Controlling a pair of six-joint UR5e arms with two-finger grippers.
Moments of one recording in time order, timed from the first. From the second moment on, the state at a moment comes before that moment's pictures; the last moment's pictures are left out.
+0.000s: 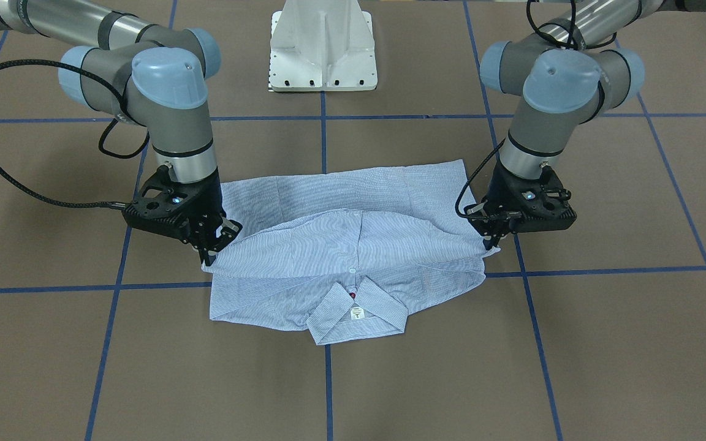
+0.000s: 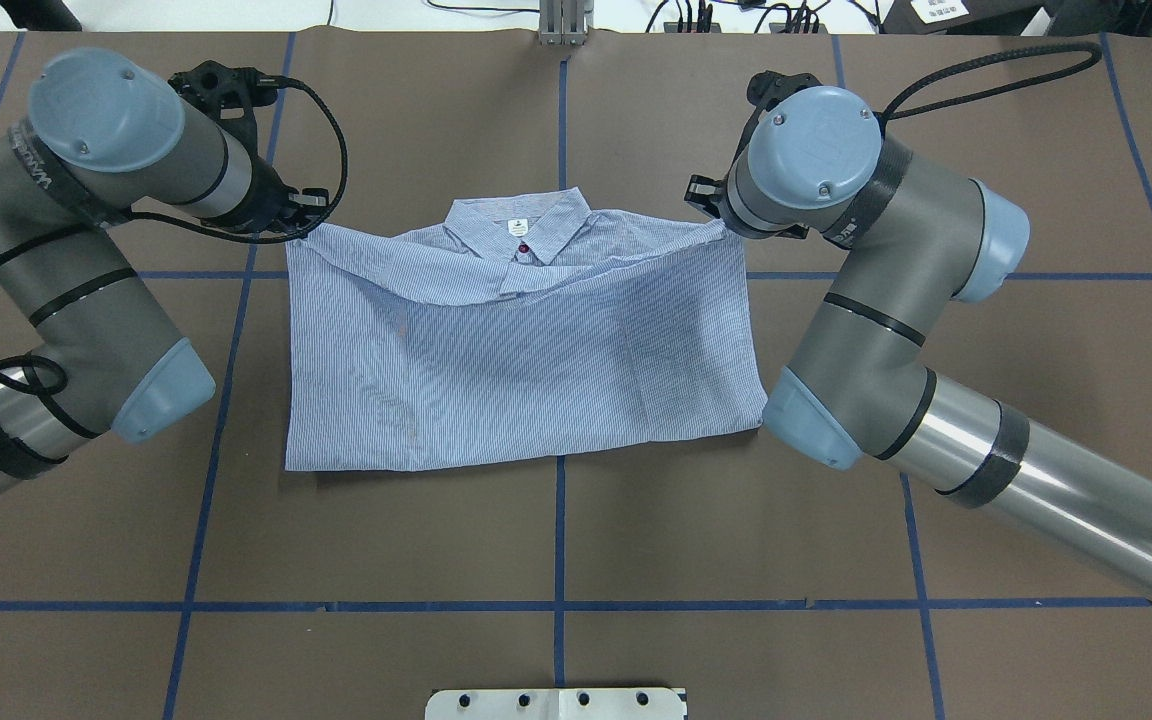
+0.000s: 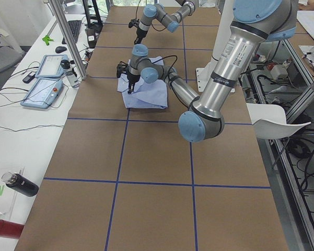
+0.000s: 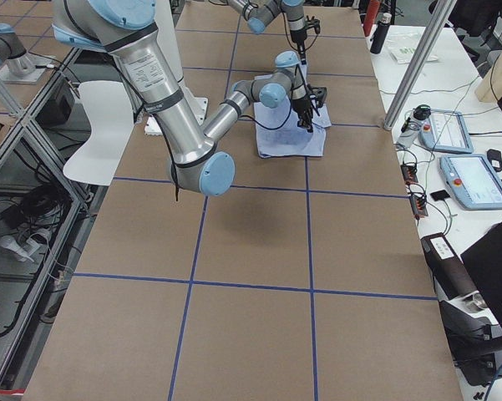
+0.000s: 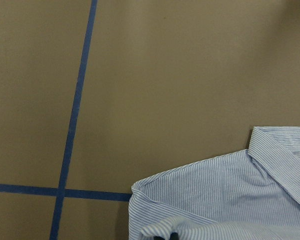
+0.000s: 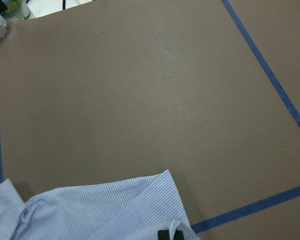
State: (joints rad) left arm -0.81 -2.05 -1.68 -1.82 -1.87 -1.08; right arm 0.70 -0.96 1.63 -1.46 1.64 1.41
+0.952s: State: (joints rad) left arm -0.84 -2.06 -1.64 -1.86 -1.91 -0.95; right arm 0.77 -0.90 1.53 -1.41 1.78 1.35
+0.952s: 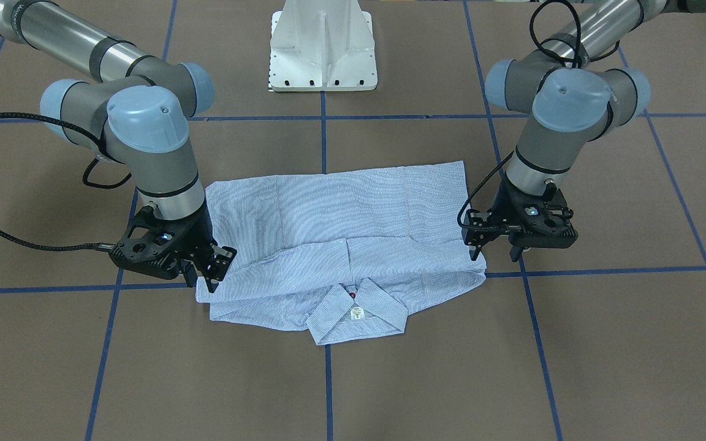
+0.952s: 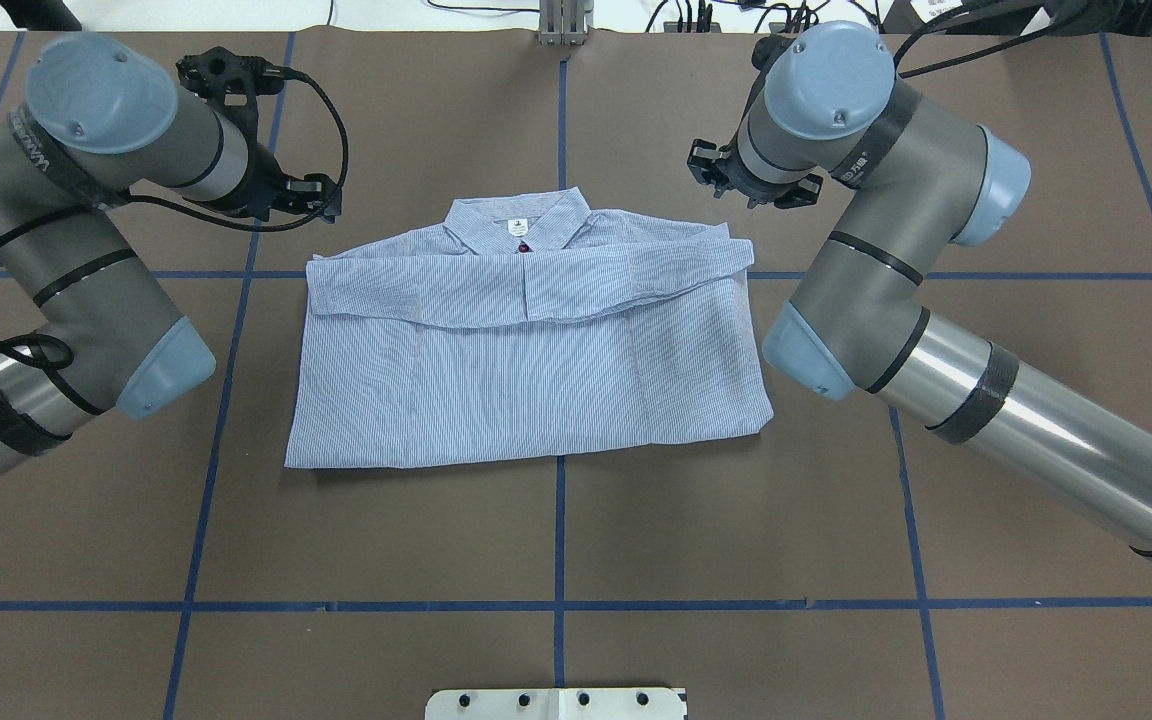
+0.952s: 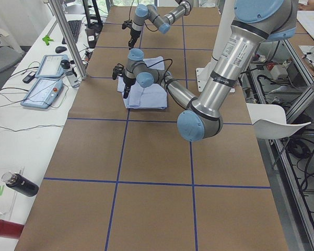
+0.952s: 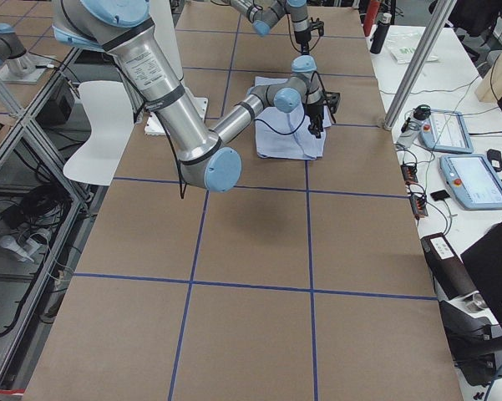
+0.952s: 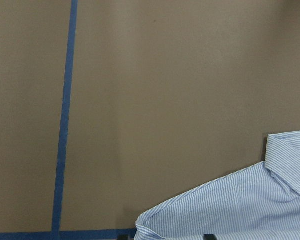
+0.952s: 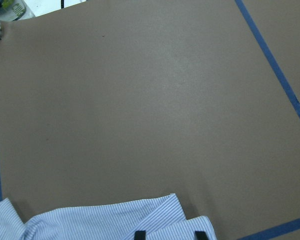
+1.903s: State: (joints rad) left arm -0.85 -2.01 -1.71 -1.86 -1.93 -0.93; right arm 0.52 -0.70 1.39 -1.42 1.64 1.41
